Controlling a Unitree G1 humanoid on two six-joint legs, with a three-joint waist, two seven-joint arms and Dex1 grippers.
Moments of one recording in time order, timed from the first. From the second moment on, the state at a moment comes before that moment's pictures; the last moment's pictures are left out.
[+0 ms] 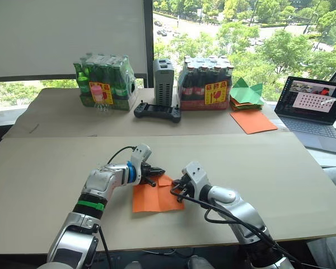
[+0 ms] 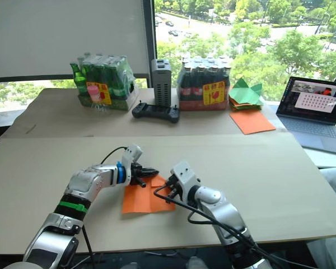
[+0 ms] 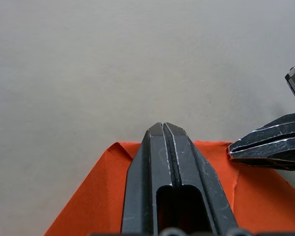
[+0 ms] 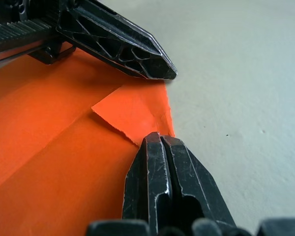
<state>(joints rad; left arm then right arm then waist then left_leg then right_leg) -0.65 0.37 -0.13 0.32 -0.35 0.81 -0.80 -0.31 -0.25 0.29 -0.23 0.12 0.74 0.47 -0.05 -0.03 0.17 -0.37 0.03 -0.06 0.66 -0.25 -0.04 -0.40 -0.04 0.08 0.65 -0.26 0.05</state>
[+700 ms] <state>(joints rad) -0.64 0.37 -0.12 0.31 -0.35 0.81 -0.80 -0.33 -0.24 0.29 -0.21 0.13 0.75 0.47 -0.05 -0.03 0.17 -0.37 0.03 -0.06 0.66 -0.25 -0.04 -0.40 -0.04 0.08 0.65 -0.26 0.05</state>
